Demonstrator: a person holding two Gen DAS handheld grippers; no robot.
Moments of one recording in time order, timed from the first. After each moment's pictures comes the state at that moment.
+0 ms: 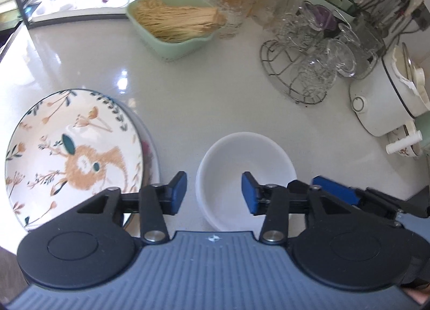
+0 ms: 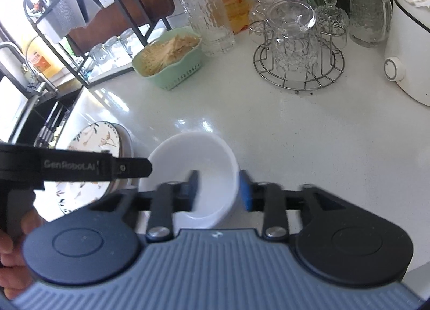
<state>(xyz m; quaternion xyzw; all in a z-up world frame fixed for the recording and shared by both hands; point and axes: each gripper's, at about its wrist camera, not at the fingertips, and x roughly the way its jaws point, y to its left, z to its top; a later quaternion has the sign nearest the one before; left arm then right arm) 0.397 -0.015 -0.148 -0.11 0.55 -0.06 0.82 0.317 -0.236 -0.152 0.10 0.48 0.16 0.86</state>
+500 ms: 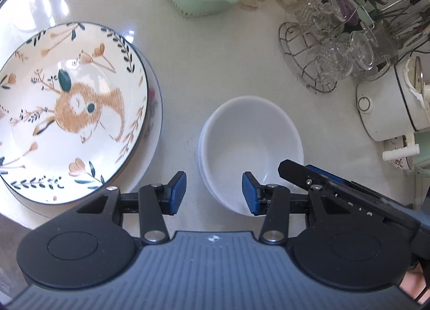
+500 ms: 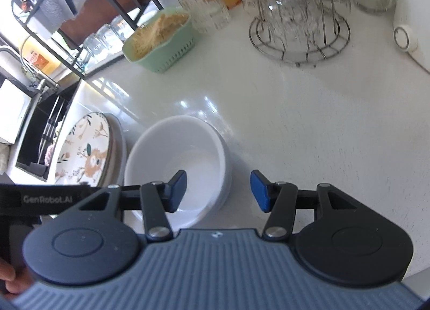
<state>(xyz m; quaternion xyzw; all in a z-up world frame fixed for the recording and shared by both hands) 0.379 -0.004 -0.184 -0.19 0.59 -0.04 0.78 0.335 -0.248 -0.185 0.13 0.53 0.17 0.82</state>
